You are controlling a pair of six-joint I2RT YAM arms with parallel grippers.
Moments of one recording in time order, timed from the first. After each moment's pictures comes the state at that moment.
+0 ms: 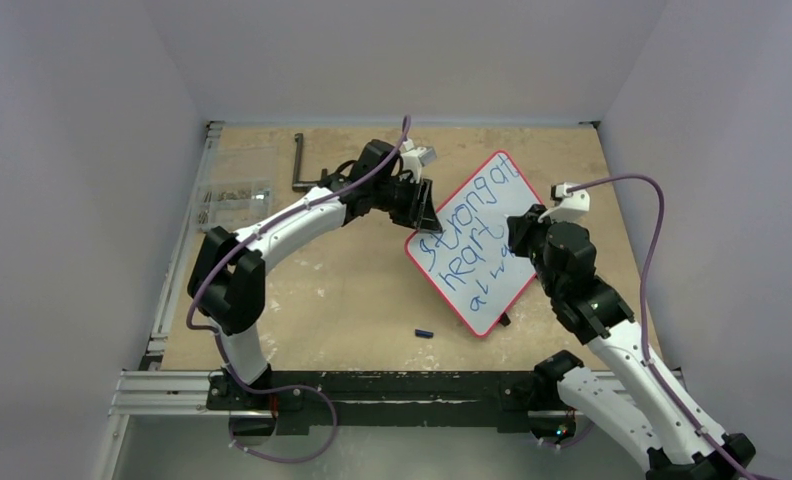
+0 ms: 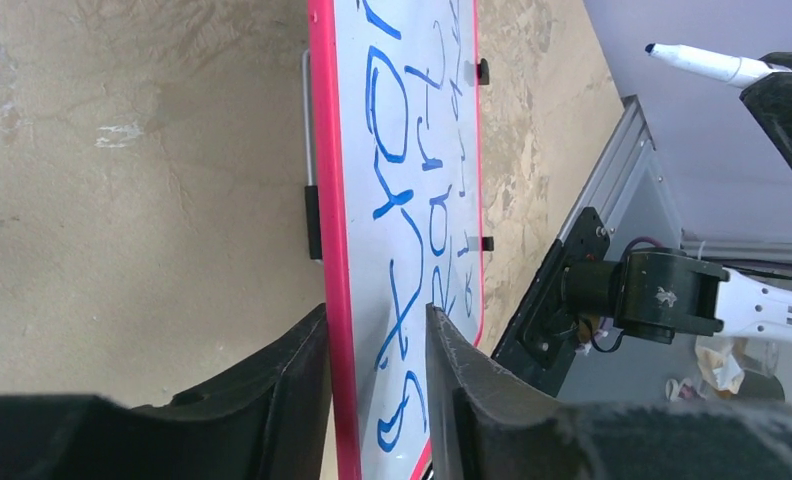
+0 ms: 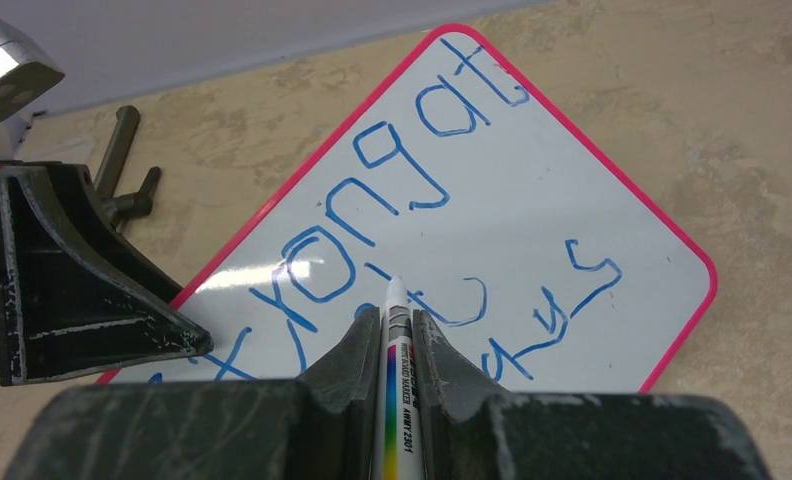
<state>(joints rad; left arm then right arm) -0.65 1.80 1.46 -0.34 0.56 -0.40 0.47 0.70 0.74 -0.30 0.38 0.39</state>
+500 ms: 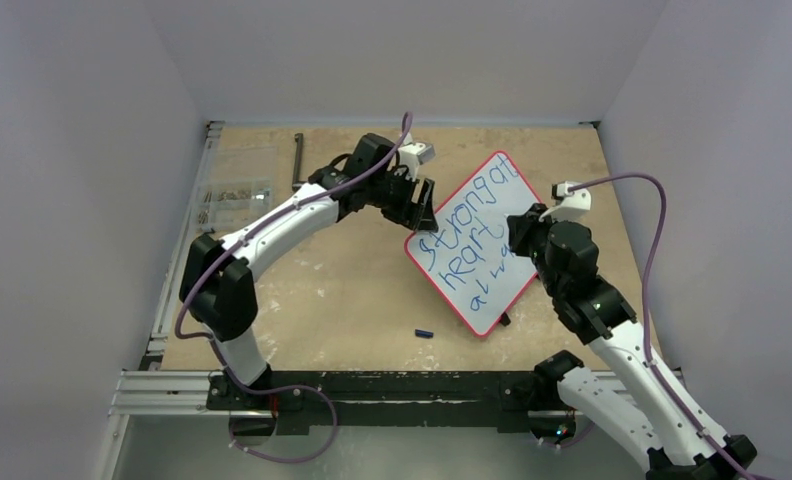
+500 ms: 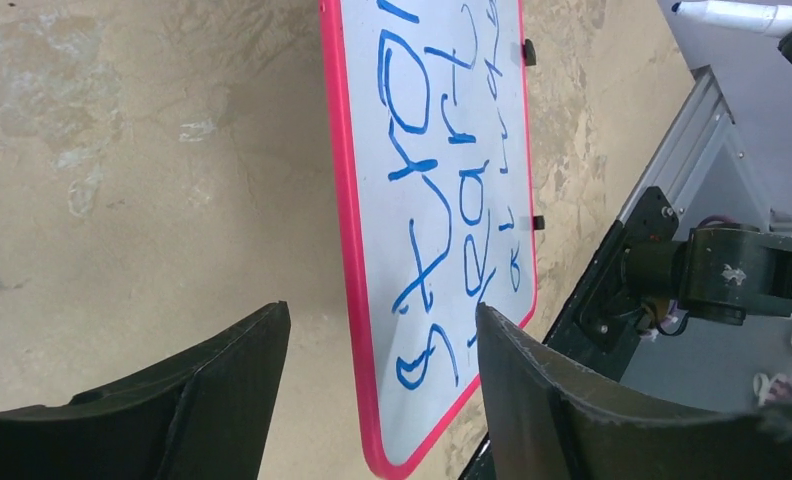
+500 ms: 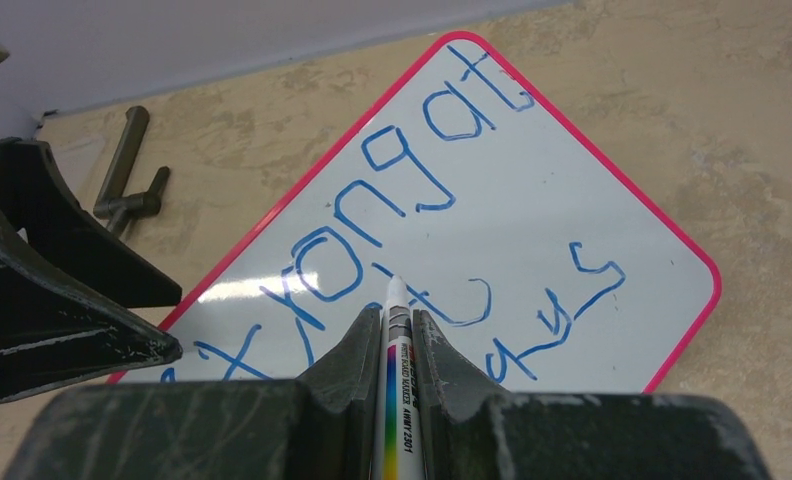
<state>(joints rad) -0.66 1.76 1.52 -0.49 0.48 -0.26 0.47 0.70 0.76 -0.31 0.37 0.39</state>
